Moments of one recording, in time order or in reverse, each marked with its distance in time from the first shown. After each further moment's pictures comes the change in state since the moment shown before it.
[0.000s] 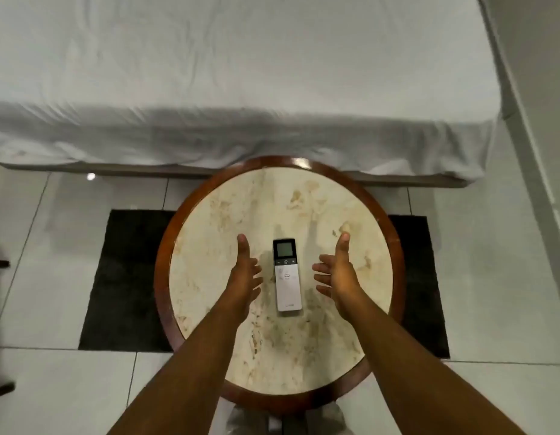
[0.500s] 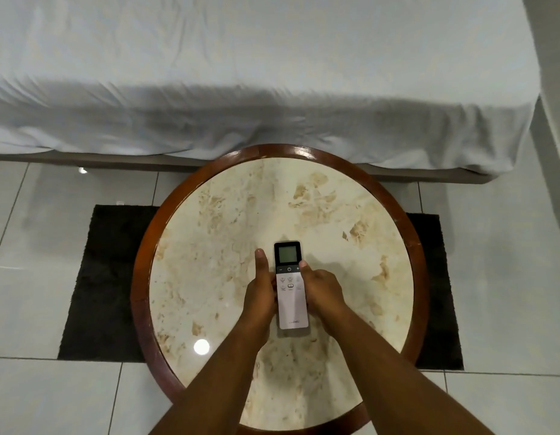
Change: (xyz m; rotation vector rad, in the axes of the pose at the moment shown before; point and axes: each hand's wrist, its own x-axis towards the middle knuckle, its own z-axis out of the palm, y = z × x) left_hand 0.059 -0.040 0.034 -0.010 -0.001 0.076; right_hand 0.070 0.041 0.037 -0.361 0.022 -0.057
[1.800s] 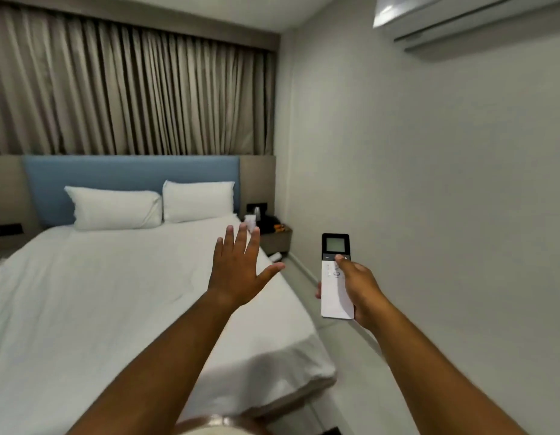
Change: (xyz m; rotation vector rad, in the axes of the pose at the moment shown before) left_hand -0.370 0.383 0.163 1.162 0.375 1.796; right_hand -0.415 -0.207 -0.378 0.711 0.421 -0.792
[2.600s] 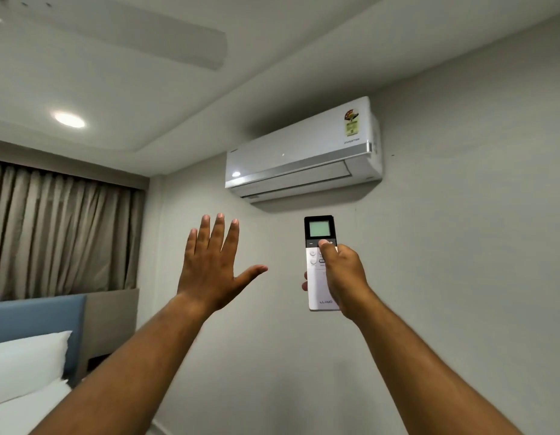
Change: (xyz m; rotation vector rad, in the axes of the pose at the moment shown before) left_hand 0.156 0.229 -0.170 -0.130 0.541 0.400; right_hand -0.113 -0.264 -0.149 -0.125 0.485 -0.681
